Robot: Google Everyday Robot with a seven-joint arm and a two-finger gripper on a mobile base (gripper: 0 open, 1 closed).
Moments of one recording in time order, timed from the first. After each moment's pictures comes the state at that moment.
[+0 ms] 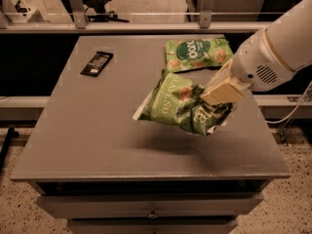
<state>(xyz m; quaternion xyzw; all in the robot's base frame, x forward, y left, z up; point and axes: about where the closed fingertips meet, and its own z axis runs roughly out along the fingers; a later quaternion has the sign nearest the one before) 0.456 -0.125 0.938 -0.53 0.79 0.15 0.27</state>
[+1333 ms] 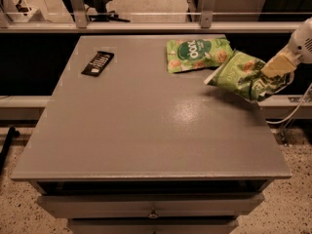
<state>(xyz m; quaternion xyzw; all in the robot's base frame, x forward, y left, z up) 0.561 -0.303 0.923 -0.38 0.89 0.05 0.25</state>
